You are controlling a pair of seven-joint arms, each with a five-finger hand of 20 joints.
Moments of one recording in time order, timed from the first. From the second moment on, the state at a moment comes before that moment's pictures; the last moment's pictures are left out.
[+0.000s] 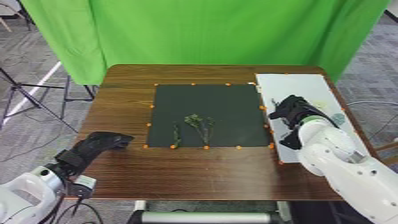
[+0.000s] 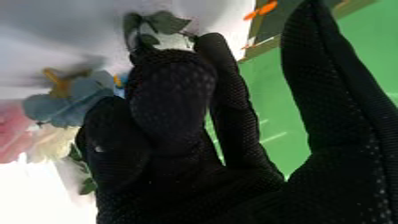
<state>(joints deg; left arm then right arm) 121.5 -64.2 -112.6 -119.5 73.4 -31.7 -15.7 -76.6 -41.5 56.0 -101.2 -107.5 3.3 40.7</state>
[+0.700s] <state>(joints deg) 120.9 -64.4 -112.5 -119.5 73.3 -32.9 -16.4 -75.8 -42.4 51.3 -98.2 -110.9 14.4 43.3</state>
